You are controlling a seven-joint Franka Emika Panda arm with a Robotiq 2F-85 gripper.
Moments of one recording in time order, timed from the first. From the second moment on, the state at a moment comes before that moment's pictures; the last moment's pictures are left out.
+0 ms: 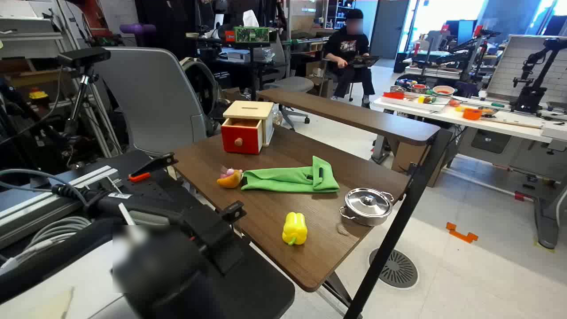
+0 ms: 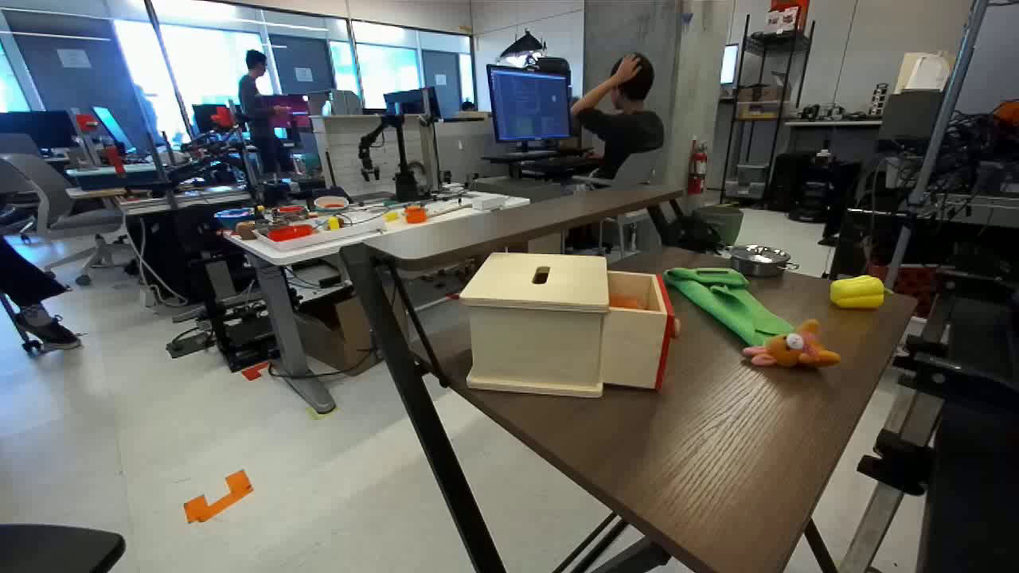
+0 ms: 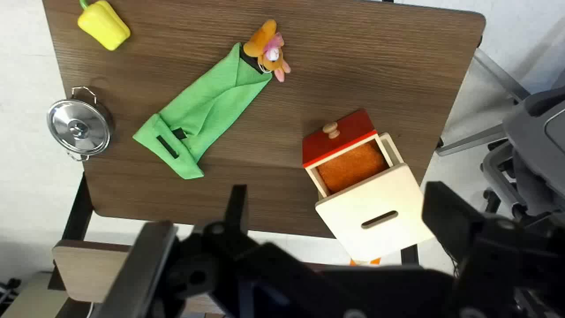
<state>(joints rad) 0.06 -0.41 0.19 -2.55 -0.02 2.34 0.14</state>
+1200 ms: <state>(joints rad) -0.02 -0.24 0.04 -2.61 -0.02 2.59 0.10</state>
